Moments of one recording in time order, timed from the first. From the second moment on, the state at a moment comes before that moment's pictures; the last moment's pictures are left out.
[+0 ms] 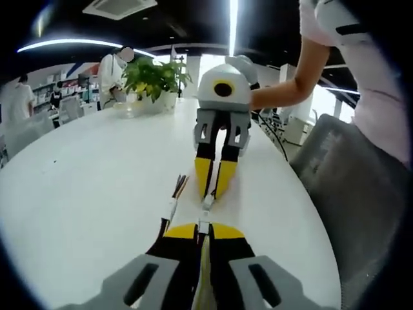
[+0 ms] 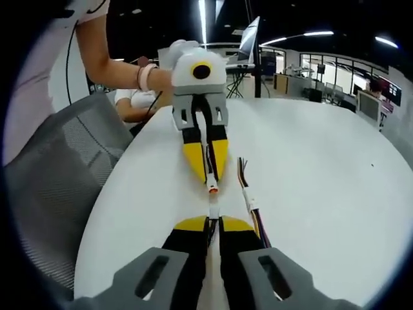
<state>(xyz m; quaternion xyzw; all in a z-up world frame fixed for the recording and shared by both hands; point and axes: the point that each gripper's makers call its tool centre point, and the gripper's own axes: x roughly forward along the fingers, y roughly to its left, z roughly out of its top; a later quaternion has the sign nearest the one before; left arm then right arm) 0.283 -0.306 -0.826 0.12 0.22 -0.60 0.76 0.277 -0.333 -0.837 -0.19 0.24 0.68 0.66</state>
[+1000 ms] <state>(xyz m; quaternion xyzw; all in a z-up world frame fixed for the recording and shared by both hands) 0.279 -0.310 -0.832 0.14 0.24 -0.61 0.75 0.266 -0.320 -0.834 -0.21 0.23 0.70 0.64</state>
